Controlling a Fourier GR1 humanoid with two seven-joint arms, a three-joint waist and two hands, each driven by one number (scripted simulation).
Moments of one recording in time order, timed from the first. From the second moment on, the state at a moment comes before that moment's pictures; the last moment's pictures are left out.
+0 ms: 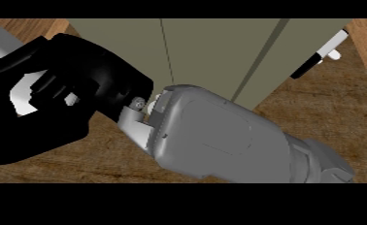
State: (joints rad) left arm 0.43 0.76 0.05 -1.96 0.96 -0.06 -0.48; right arm -1.24 0.00 0.58 -1.36 -0.66 -0.23 0.54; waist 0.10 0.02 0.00
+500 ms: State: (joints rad) left arm 0.43 0.78 0.14 -1.92 1.01 -0.10 -0.44; right arm -1.34 0.00 0.50 -1.00 -0.81 0.01 0.40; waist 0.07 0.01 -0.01
